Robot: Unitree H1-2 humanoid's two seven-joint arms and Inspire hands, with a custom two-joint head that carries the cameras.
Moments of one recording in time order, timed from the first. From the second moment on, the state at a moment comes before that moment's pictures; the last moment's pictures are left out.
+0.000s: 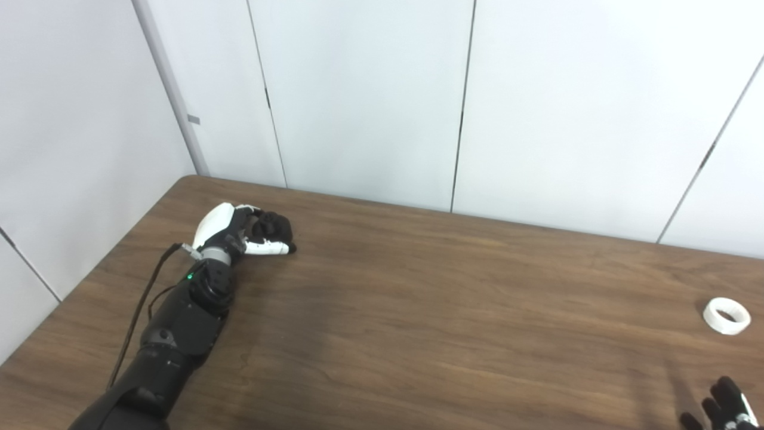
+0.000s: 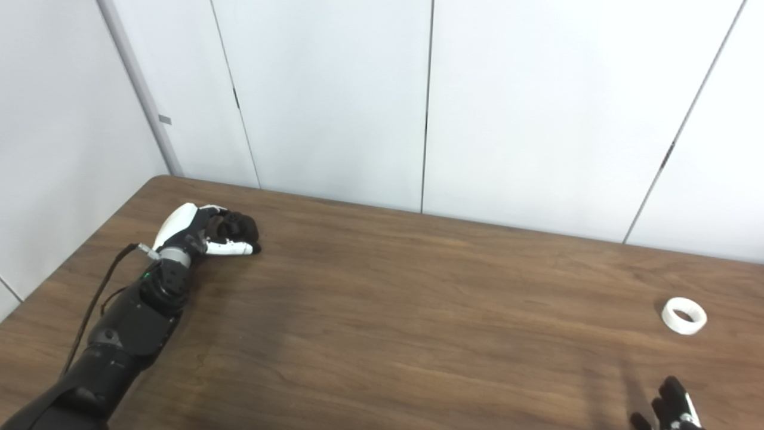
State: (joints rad) left arm -0.49 0.53 -0.03 0.59 0.40 0.25 0.10; right arm 0.28 -0.15 -0.06 -0.33 0.25 0.04 0.02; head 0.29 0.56
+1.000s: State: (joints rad) left arm -0.47 0.55 -0.03 0.58 0.40 0.27 0.10; right arm 0.28 -0.15 -0.06 -0.33 0.25 0.04 0.02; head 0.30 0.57
